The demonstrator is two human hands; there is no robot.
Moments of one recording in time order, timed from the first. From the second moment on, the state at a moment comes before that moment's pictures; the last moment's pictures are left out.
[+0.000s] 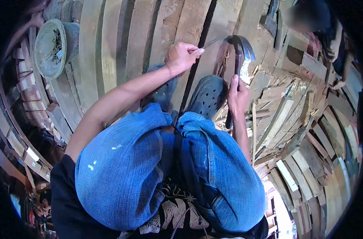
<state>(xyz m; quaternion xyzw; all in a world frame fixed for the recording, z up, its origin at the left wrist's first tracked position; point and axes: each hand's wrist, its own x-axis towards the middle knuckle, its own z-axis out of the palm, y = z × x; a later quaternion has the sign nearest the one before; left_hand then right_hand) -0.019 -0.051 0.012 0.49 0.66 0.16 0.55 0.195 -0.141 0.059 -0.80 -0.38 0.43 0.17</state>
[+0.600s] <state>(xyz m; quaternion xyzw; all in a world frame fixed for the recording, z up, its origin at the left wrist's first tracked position) -0.019 -0.053 0.008 0.52 0.66 0.17 0.51 0.189 -0.135 0.063 -0.78 -0.47 0.38 0.14</state>
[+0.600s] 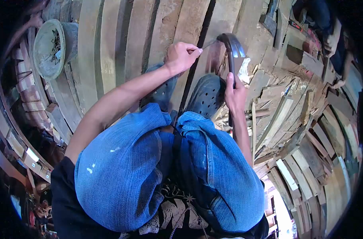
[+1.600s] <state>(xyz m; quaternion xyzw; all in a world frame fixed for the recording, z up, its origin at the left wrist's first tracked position) -0.020 -0.054 0.007 0.52 0.66 0.16 0.51 0.185 -0.138 0.070 -0.79 -0.45 0.37 0.17</state>
